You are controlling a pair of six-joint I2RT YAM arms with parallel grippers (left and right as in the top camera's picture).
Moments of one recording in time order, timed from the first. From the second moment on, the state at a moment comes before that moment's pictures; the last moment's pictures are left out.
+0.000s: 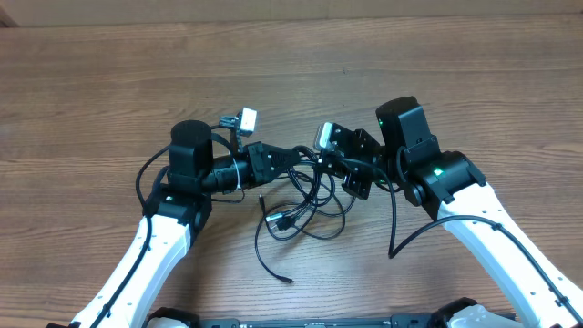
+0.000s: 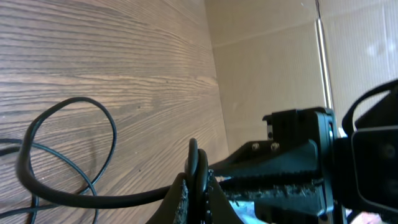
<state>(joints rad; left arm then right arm) -0.24 1.28 0.71 0.10 0.91 -0.90 0.44 1.35 1.07 -0.56 -0.61 -0.66</state>
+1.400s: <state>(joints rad) -0.24 1.28 0.71 0.06 0.82 -0.92 0.44 1.36 1.07 -0.60 -0.77 -0.65</state>
